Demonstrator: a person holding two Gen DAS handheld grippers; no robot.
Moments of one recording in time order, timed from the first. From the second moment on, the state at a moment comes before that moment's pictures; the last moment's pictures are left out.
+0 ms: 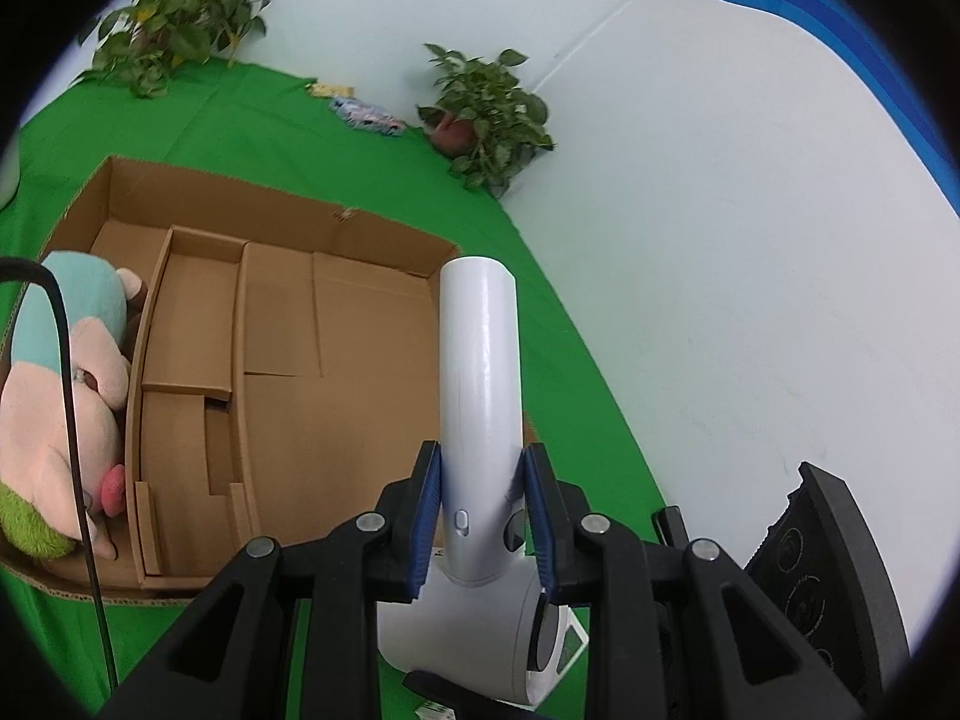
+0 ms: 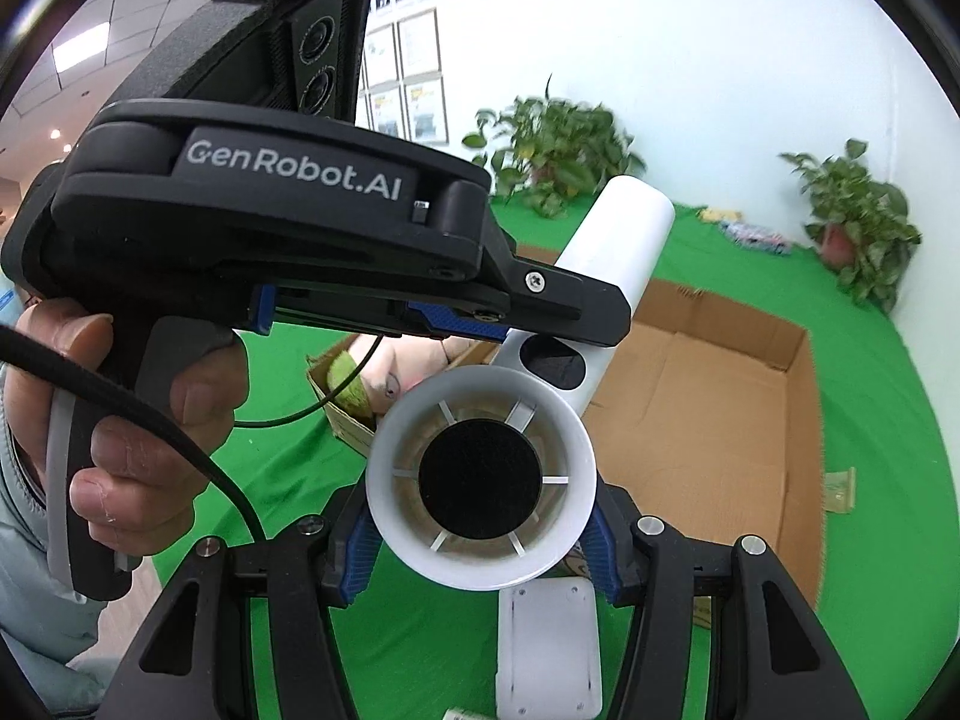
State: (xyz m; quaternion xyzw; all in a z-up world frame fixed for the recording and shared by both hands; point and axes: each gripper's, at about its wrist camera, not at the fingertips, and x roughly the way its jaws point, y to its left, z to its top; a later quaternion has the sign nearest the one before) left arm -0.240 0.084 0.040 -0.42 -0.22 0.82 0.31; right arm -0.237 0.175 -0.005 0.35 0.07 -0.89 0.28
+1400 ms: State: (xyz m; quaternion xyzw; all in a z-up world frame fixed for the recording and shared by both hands) left arm -0.285 0.083 -0.019 -0.51 -0.13 0.83 0.18; right arm -0.397 0.163 -0.136 0.52 -0.01 -0.81 0.28
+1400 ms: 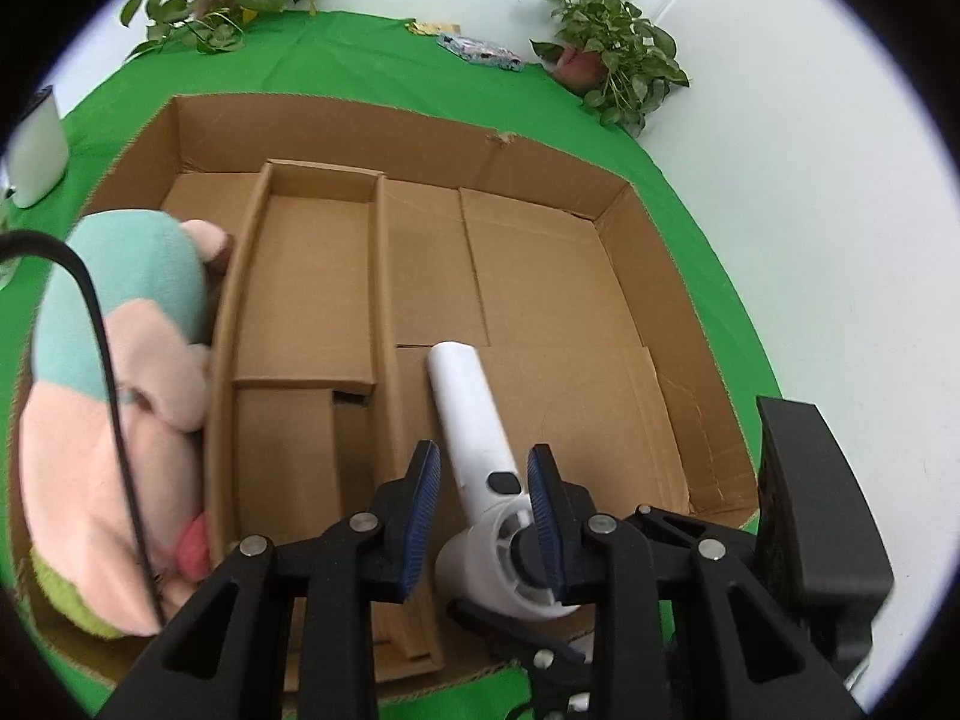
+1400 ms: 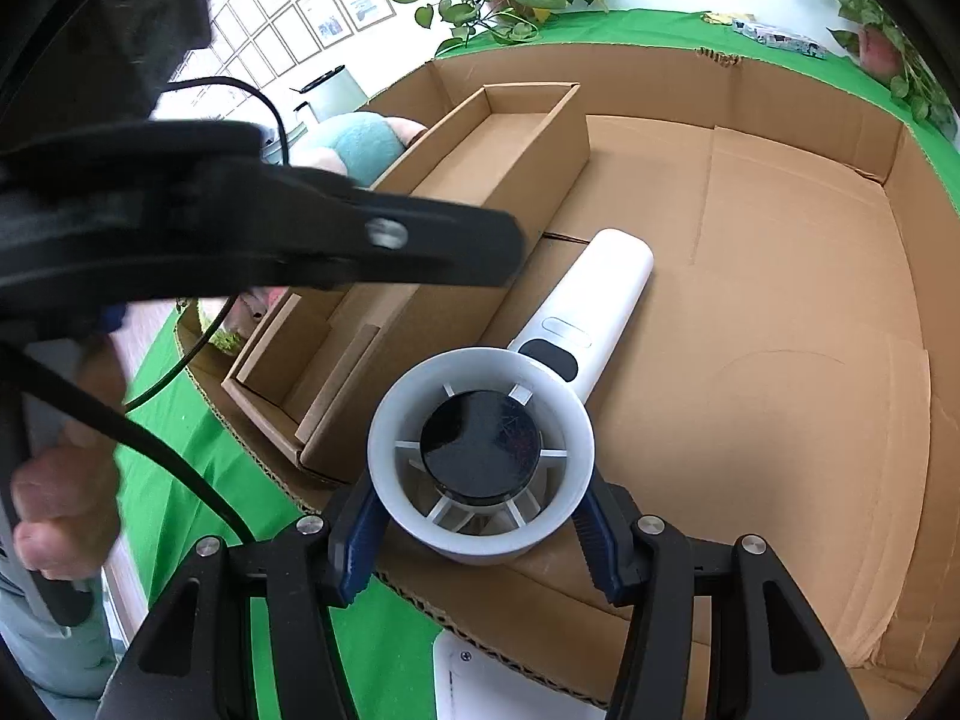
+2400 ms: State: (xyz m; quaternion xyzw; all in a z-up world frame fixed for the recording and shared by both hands) left arm -0.234 0.056 -0.041 -0.51 -0.07 0.85 0.11; right arm -0.366 0.223 -0.149 0.53 -0.15 -0.79 0.29
